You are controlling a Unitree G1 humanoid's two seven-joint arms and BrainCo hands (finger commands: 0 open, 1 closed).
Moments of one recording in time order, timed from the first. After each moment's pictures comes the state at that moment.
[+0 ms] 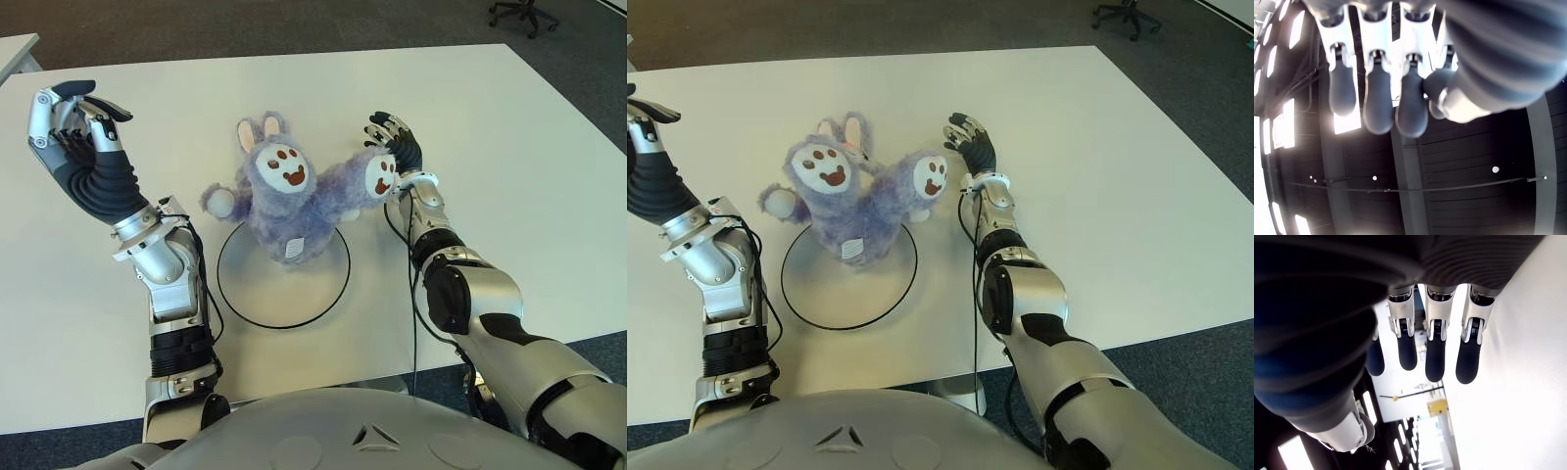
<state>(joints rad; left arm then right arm) -0.11 -0.05 0.26 -0.15 0.12 -0.67 0.40 -0.85 -0.08 -0.26 1.25 0.14 -0.39 0.21</state>
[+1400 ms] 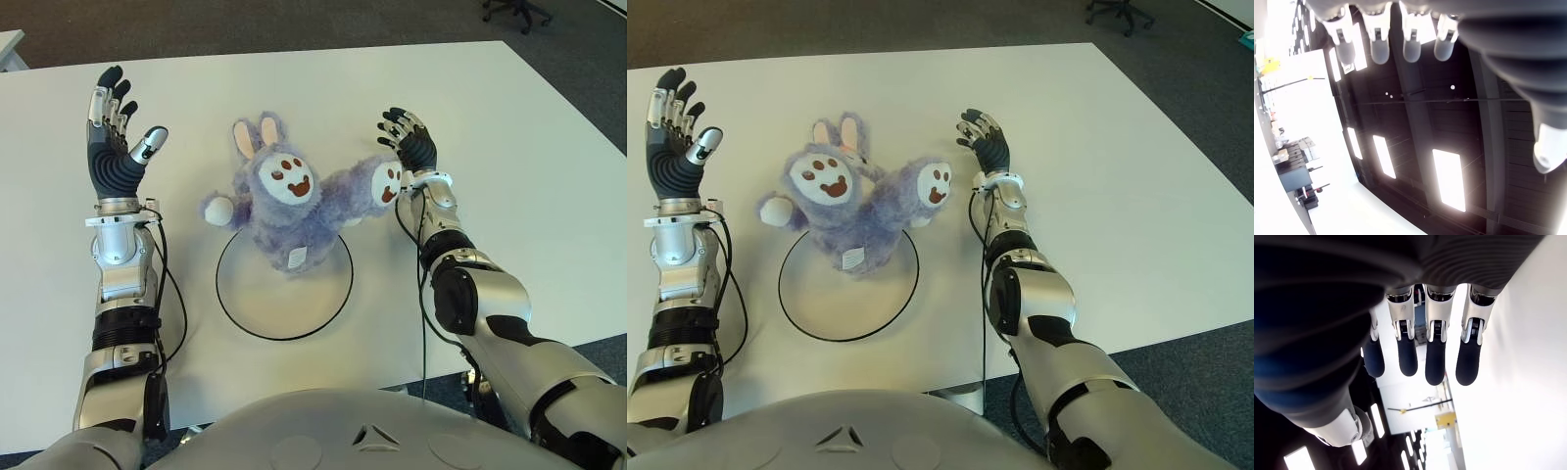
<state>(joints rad) -0.20 0.29 0.30 0.30 -0.07 -0.60 0.01 -0.83 -0.12 -0.30 1.22 0.16 -0.41 0.23</state>
